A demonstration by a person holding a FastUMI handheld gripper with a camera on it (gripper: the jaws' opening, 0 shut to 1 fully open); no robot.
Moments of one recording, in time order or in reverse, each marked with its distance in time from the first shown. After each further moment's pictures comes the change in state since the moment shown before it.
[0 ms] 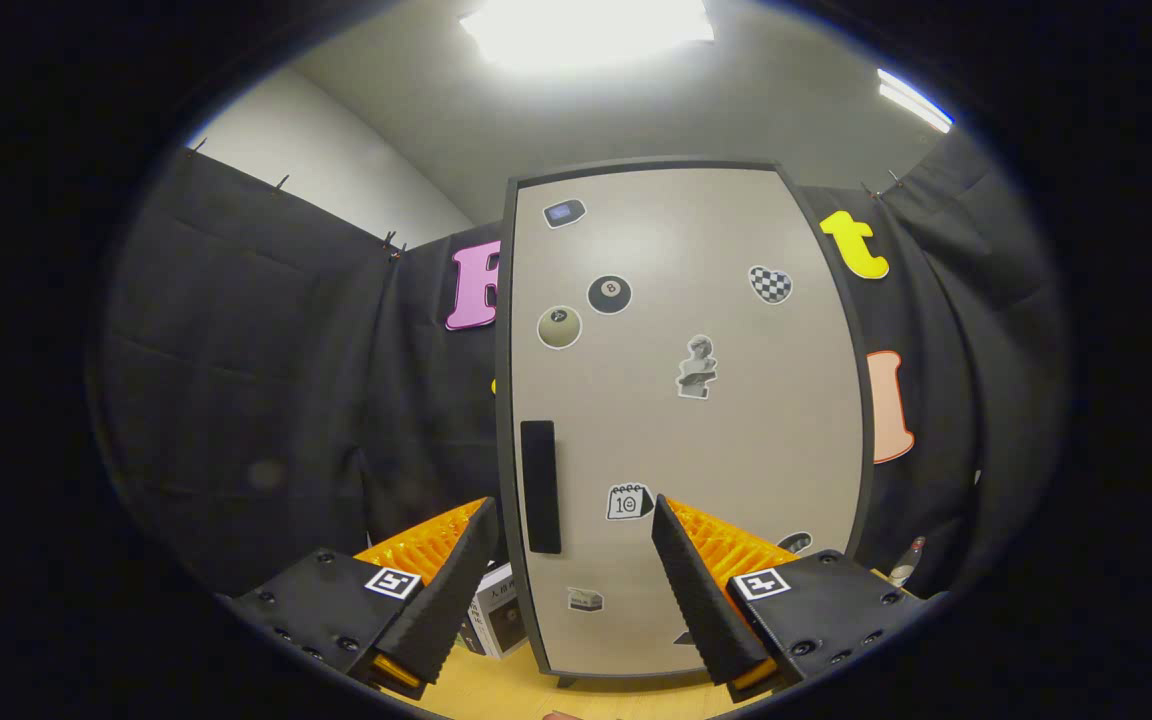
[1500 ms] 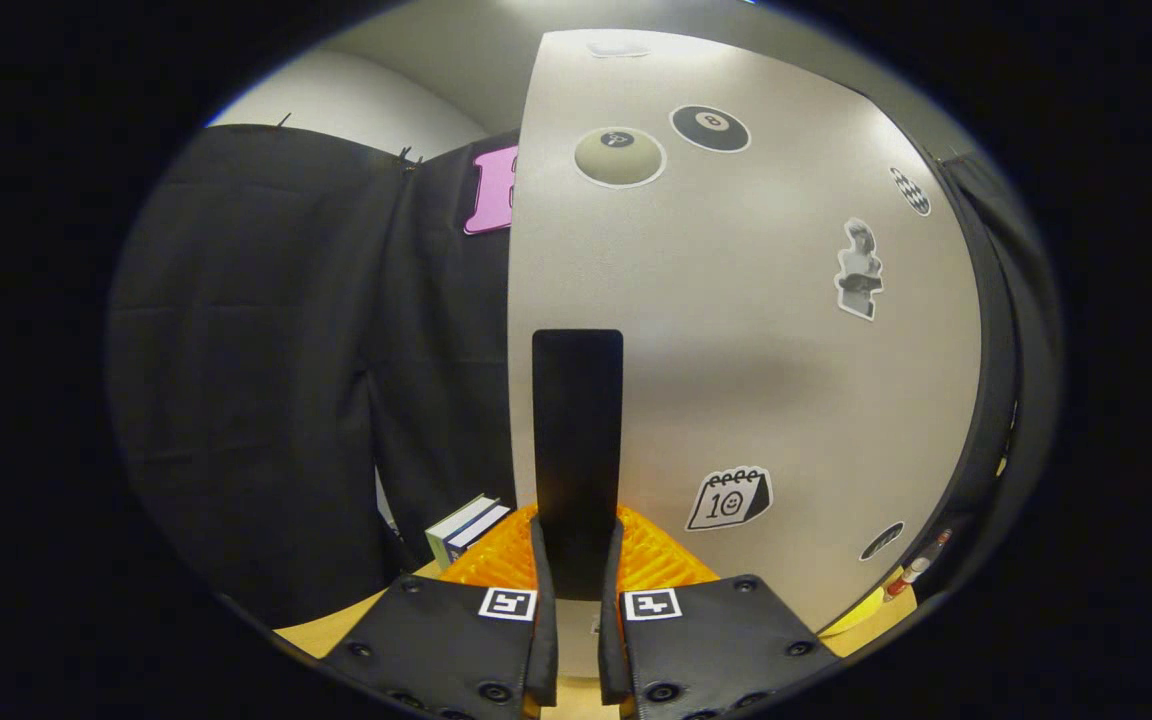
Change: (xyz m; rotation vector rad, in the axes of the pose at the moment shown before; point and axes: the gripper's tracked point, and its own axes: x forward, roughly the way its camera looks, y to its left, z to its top) arm 0.078 0.032 -0.056 -0.060 0.259 0.095
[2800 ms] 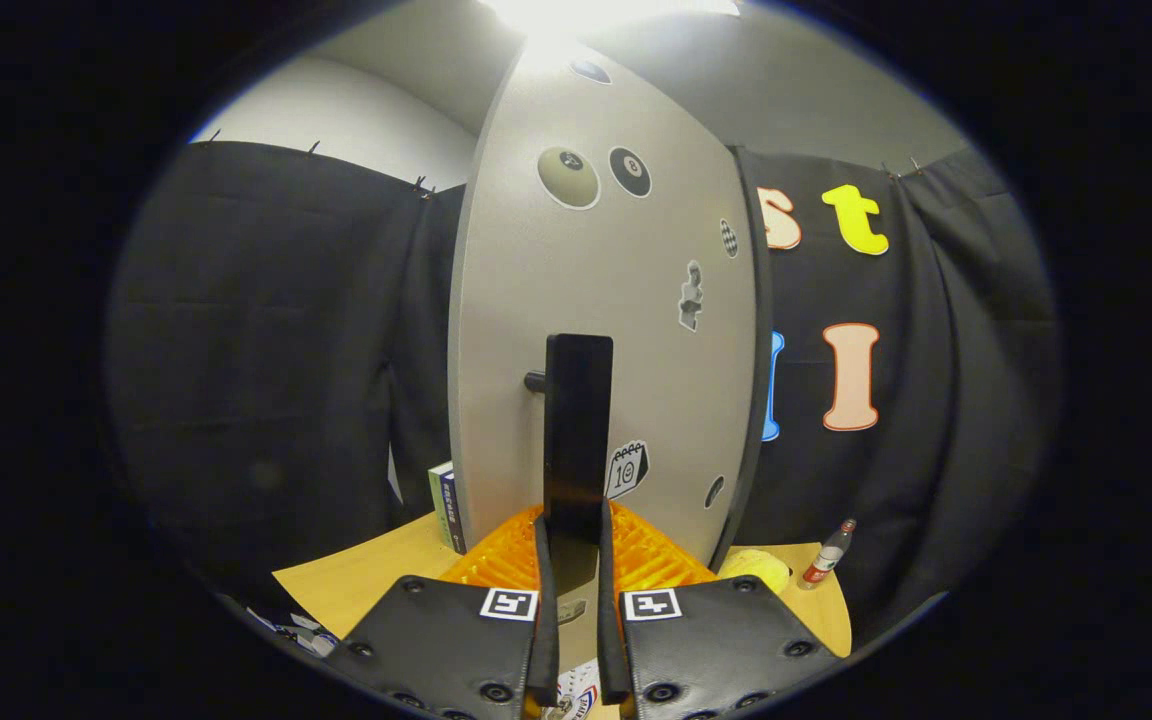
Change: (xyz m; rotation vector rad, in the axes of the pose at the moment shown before) arm -0.046 -0.049 -0.006 -0.032 -0.027 -0.027
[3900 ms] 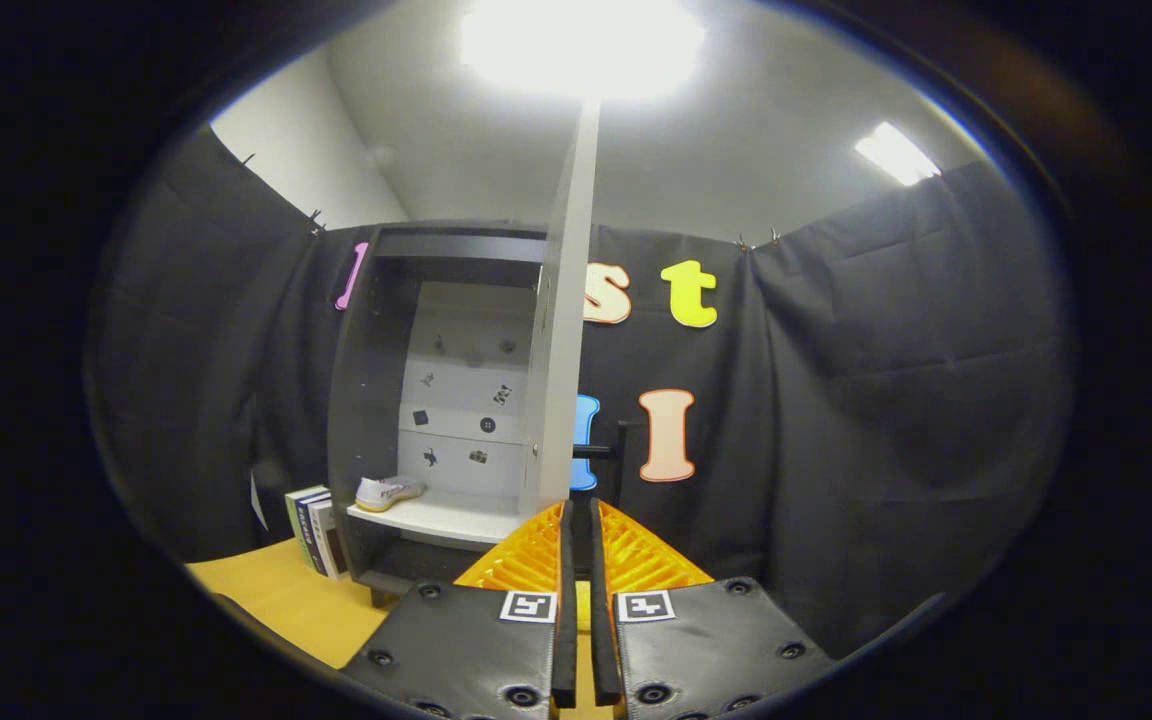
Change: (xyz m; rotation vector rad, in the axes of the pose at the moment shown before) arm -0.014 -0.068 0.026 -0.024 -0.191 -0.374
